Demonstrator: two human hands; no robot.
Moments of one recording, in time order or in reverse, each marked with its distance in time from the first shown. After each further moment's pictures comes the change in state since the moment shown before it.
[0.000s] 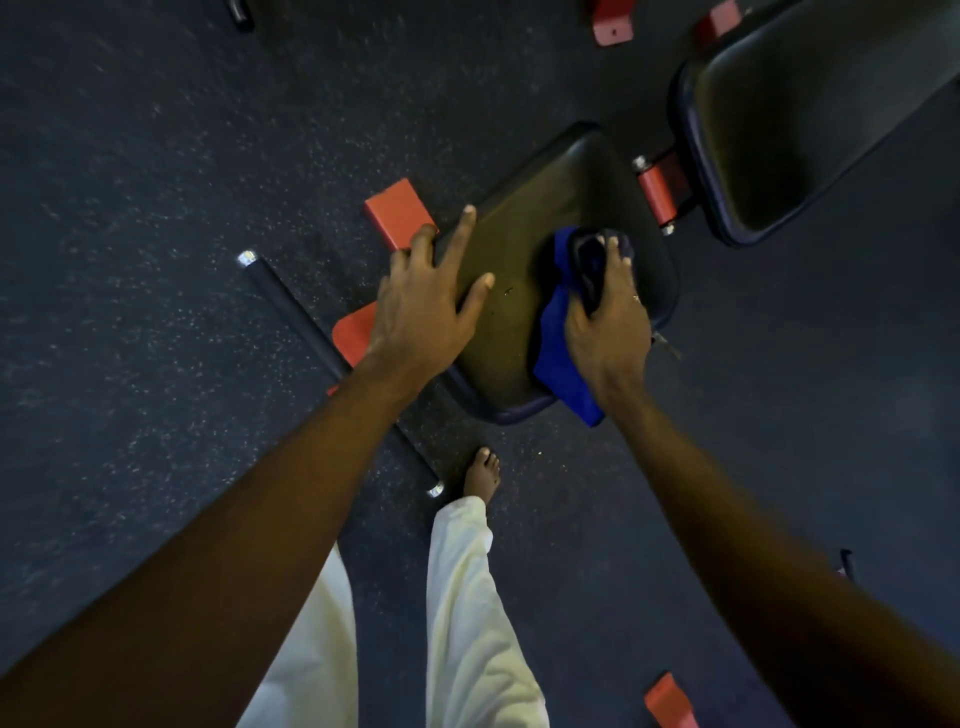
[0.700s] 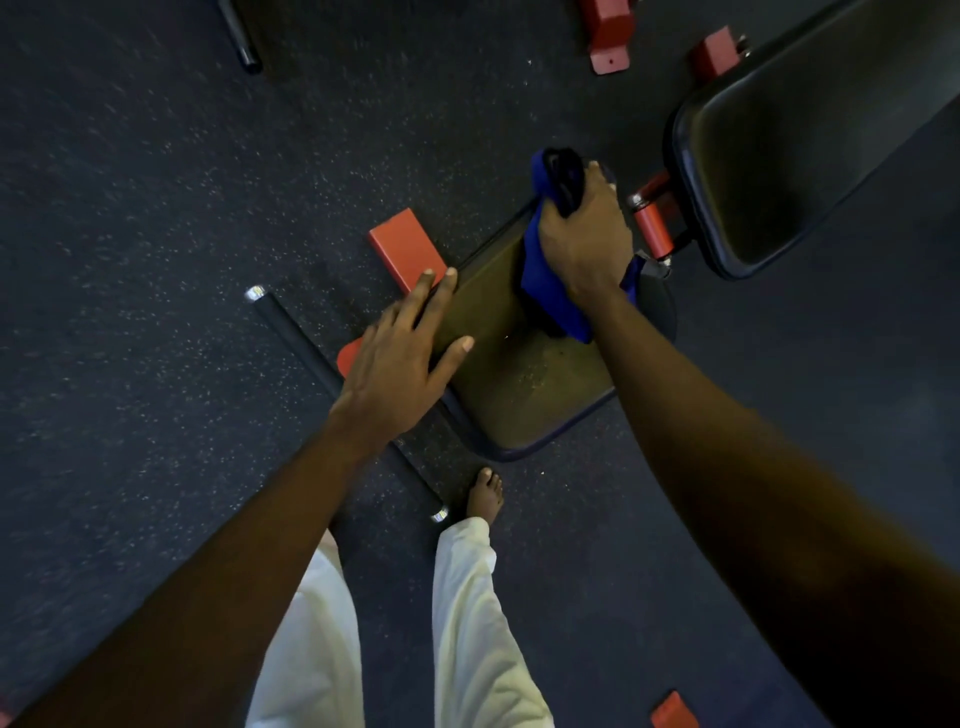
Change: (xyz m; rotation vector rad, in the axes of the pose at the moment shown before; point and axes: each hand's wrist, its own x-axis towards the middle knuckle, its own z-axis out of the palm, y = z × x) left_hand -0.011 -0.032 -0.013 -0.076 -0.102 0.101; right_hand 0.126 -0.077 0.007 0.013 -0.016 0.096
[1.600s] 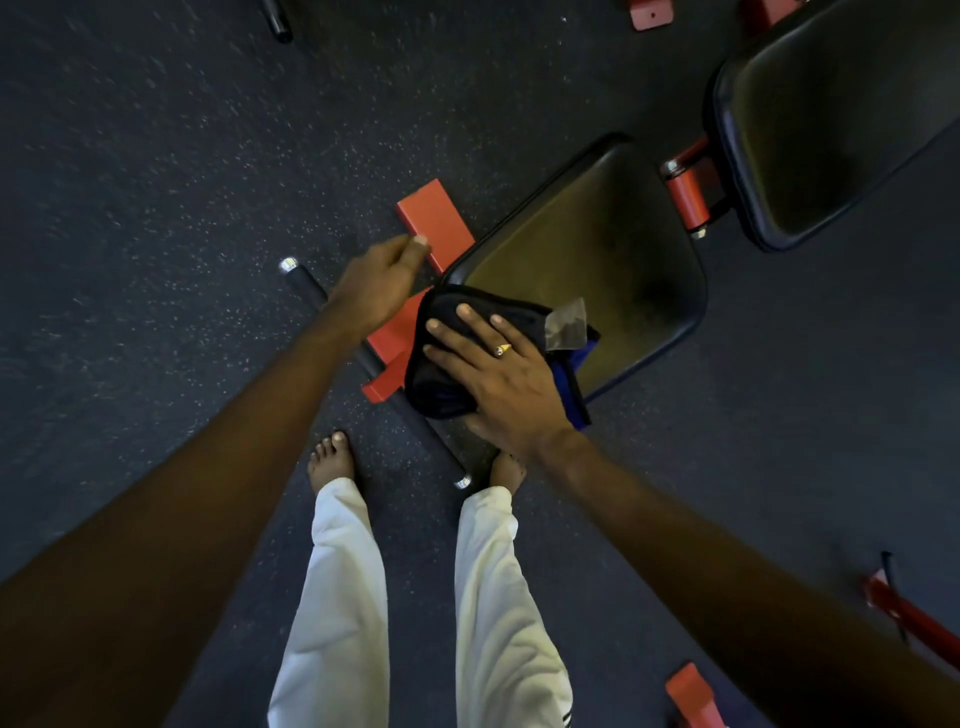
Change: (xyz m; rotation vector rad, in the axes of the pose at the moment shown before) left_hand 0.037 -0.028 -0.046 -0.366 -0.089 -0.505; right_hand -0.183 0.021 0.033 -0.452 -0.263 -0.983
